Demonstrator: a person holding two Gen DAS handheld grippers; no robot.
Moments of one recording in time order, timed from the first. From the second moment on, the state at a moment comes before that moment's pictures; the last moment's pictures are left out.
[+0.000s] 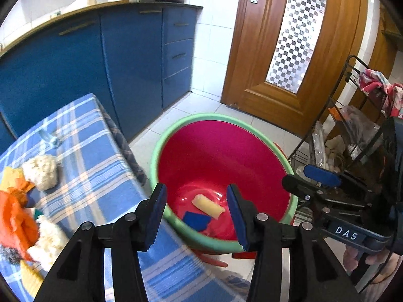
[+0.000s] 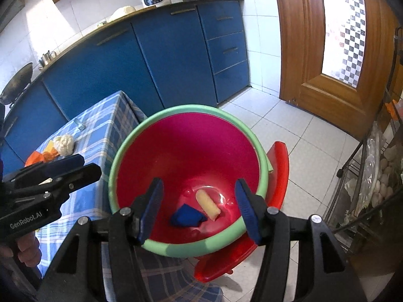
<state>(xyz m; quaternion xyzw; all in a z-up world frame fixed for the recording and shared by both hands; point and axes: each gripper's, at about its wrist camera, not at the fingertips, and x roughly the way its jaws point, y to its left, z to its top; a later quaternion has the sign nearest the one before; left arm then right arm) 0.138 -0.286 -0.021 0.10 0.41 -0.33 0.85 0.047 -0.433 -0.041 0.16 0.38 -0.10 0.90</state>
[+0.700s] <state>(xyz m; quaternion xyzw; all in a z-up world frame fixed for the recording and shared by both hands) 0.124 -0.139 0.021 0.04 0.38 -0.21 0.90 0.059 -0.327 -0.002 0.12 0.37 0.01 0.92</state>
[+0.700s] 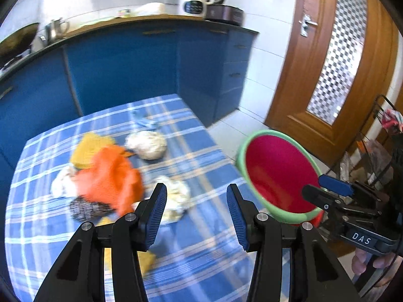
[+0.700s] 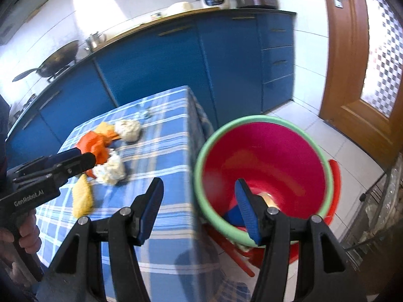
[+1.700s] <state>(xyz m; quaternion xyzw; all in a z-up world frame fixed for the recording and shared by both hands) 0.187 0.006 -0.047 -0.05 0.43 -0.08 0.90 0.151 -0.207 -0.042 0.09 0.45 0.10 0.88</state>
